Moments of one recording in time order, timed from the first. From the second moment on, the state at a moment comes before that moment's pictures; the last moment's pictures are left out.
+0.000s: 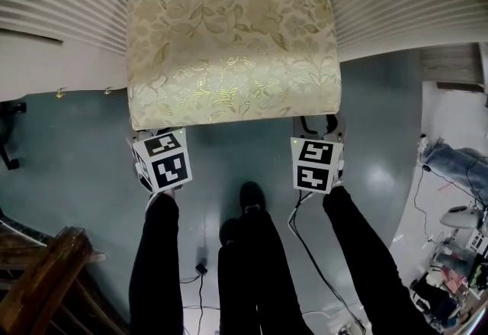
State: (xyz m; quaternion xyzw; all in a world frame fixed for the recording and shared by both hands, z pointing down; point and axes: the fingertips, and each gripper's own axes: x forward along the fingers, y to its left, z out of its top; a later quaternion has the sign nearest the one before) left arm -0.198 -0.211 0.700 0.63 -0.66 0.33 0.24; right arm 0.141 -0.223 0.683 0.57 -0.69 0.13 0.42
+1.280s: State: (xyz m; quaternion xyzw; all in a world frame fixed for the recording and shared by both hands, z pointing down) left arm -0.202 -0.205 0.701 0.62 -0.65 0.37 0.25; right arm 0.140 -0.214 0.683 0.56 -0.68 0.16 0.44
